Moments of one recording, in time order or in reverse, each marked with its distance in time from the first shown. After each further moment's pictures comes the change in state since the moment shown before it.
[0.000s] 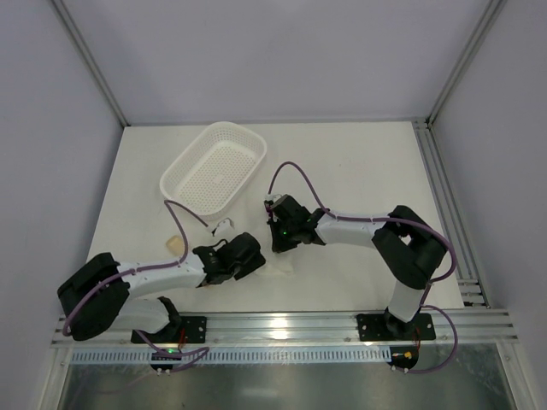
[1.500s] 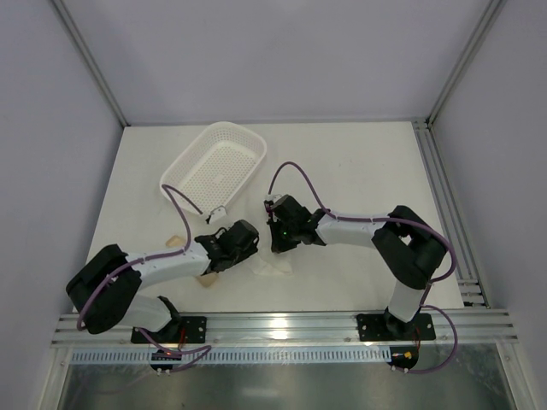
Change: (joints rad) left arm 0.111 0.070 0.063 -0.060 -0.131 0.140; right arm -0.003 -0.002 -0.010 0.021 -0.016 -0.001
